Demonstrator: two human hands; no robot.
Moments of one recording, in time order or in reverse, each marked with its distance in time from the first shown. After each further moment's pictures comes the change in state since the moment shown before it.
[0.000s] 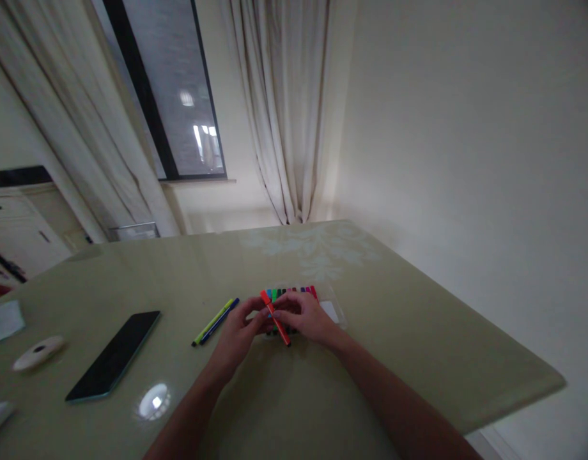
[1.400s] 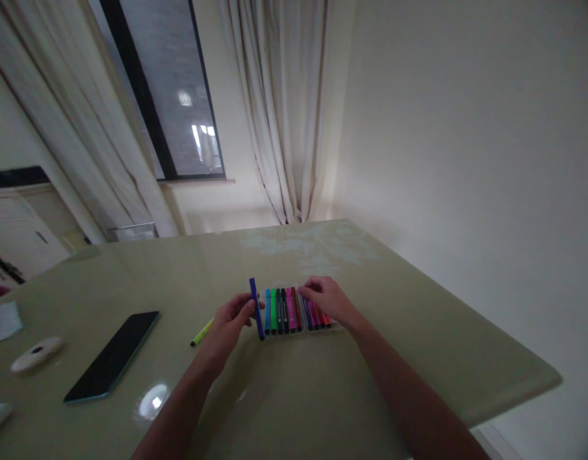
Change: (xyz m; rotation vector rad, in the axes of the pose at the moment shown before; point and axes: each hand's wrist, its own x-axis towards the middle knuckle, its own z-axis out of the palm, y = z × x) left_hand 0.007 -0.002 -0.025 0.235 0.137 0.021; right_hand 0.006 0.000 -0.061 -0.419 0.220 0.084
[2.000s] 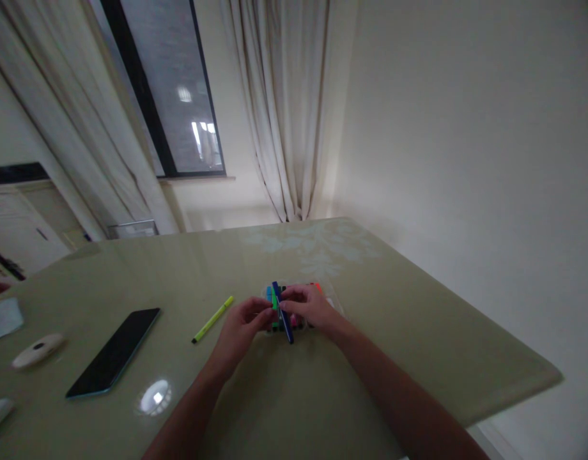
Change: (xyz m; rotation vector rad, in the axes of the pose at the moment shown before) left_hand -0.008 0.006 0.022 -0.135 -0.121 -0.075; right_hand -0.013 -0.019 0.040 0.506 -0.207 0.105
